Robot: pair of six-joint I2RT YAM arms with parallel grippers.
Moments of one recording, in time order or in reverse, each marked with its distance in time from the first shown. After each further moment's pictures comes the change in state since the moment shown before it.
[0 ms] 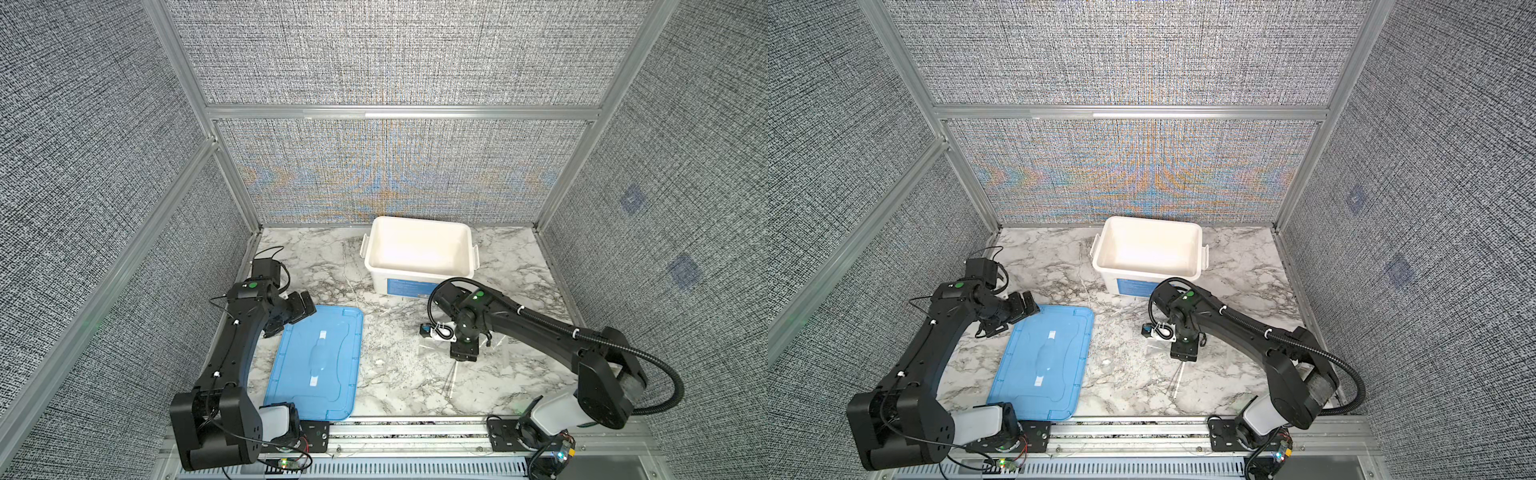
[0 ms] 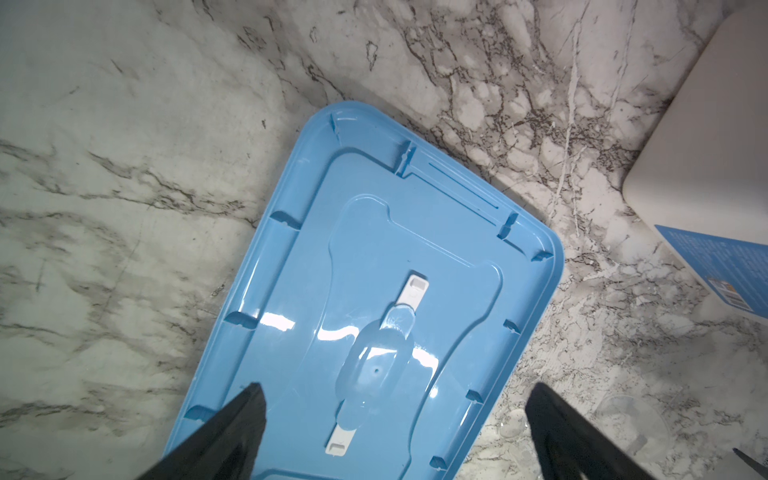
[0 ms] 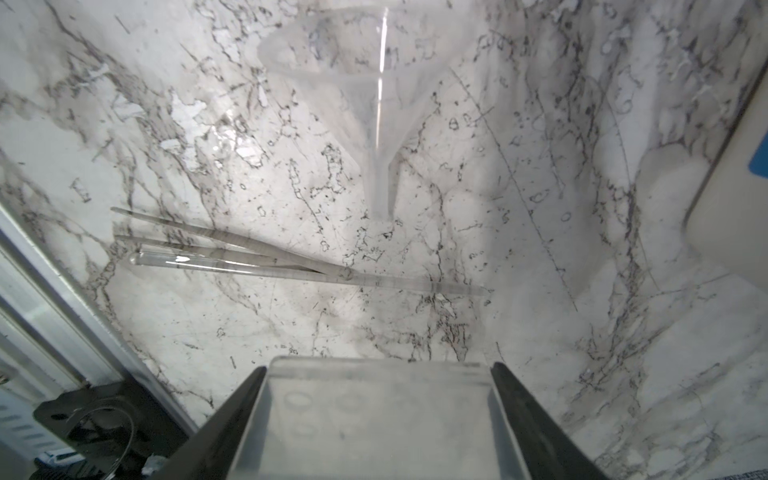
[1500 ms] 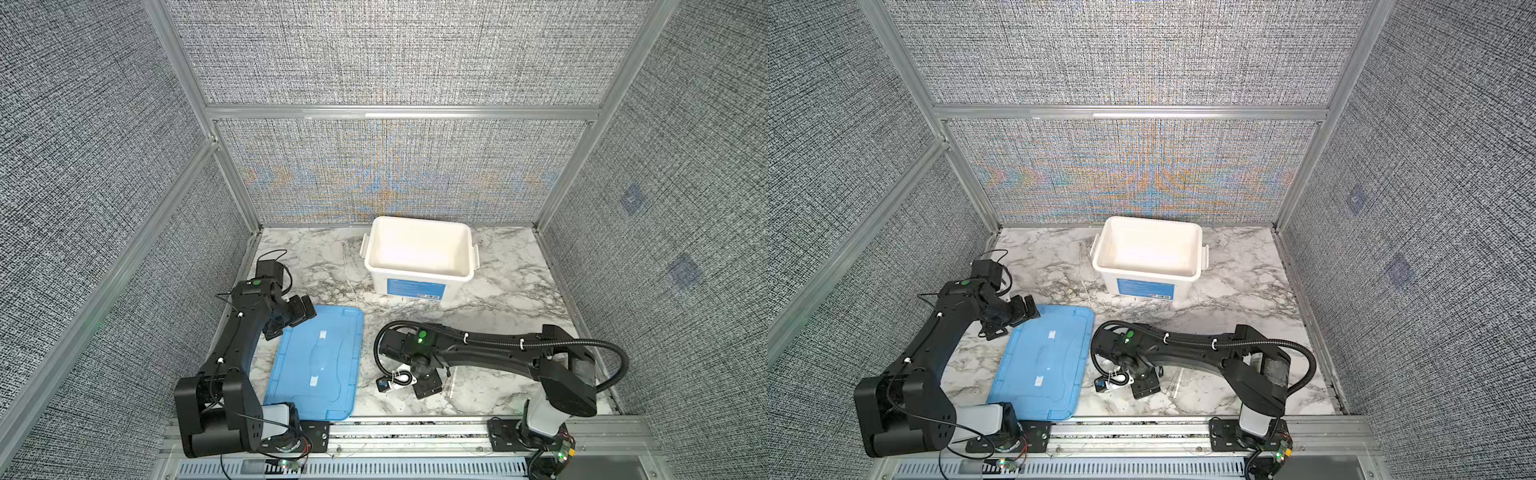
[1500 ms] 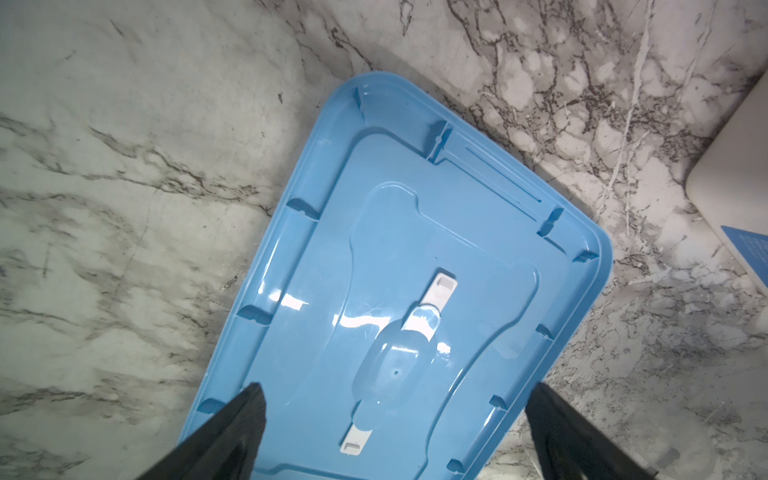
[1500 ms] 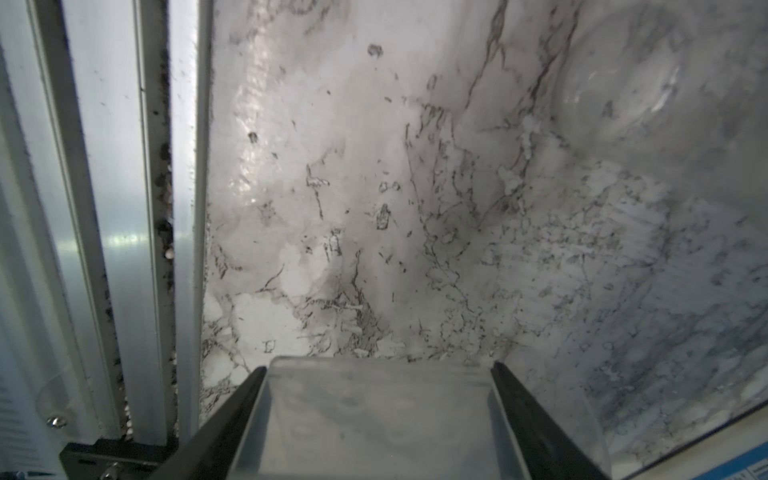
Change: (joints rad) left arm -0.001 0.070 -0.010 -0.009 -0.046 0.000; right arm 0.478 0.205 0.122 0.046 -0.028 -0.017
